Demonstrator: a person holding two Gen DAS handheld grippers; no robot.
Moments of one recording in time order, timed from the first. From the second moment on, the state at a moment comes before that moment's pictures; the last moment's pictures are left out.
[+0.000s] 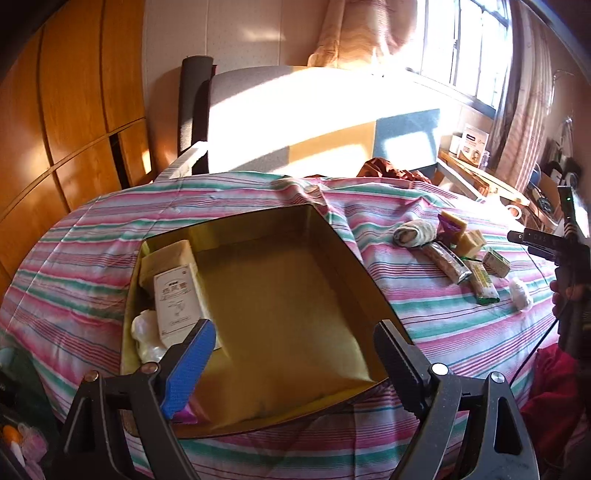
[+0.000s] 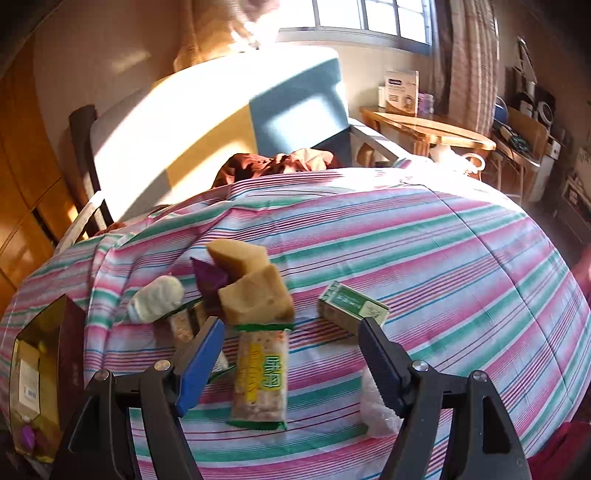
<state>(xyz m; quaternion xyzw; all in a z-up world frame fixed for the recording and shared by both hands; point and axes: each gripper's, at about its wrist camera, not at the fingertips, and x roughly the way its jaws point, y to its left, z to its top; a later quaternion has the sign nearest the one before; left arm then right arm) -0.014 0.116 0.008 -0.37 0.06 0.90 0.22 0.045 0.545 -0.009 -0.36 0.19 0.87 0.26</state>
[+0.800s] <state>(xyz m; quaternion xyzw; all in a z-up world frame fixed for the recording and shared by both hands) -0.120 0.334 -0.012 -0.43 0.14 0.83 0.34 0.065 0.576 -0.026 -0.35 0.33 0.85 0.23</state>
